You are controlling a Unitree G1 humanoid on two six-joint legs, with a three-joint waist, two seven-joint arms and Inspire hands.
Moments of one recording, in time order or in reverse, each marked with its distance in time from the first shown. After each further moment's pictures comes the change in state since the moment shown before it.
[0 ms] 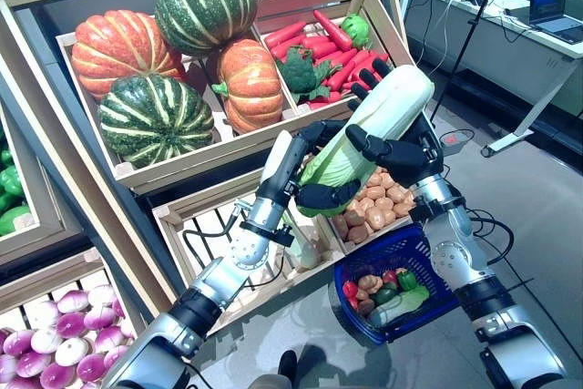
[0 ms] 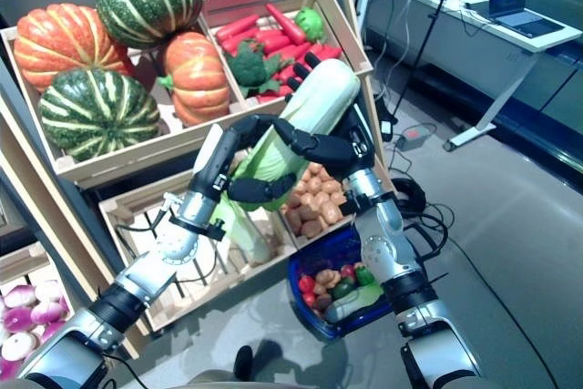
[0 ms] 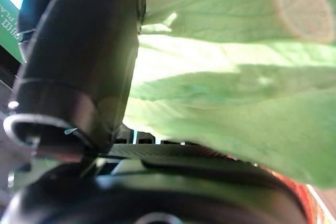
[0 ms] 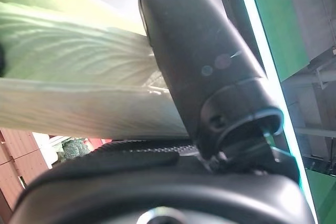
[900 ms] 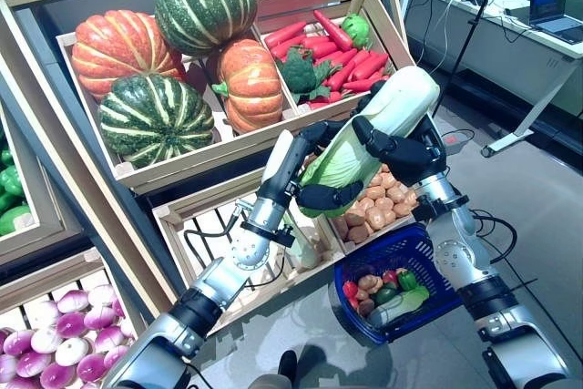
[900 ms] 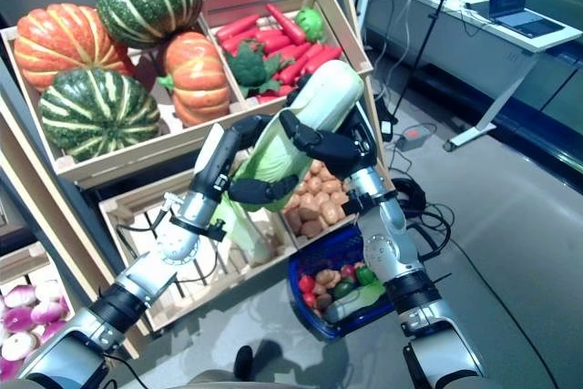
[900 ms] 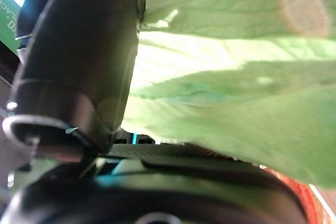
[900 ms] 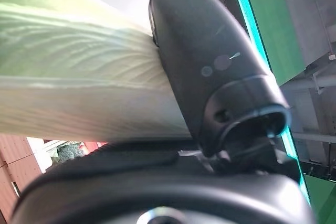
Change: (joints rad) left arm 0.001 -0.004 -0.001 0.000 0.001 -0.010 -0.006; right arm 0.000 -0.015 -0.005 -0.015 0.010 0.000 0.024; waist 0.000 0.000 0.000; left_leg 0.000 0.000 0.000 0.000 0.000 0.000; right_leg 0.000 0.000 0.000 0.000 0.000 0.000
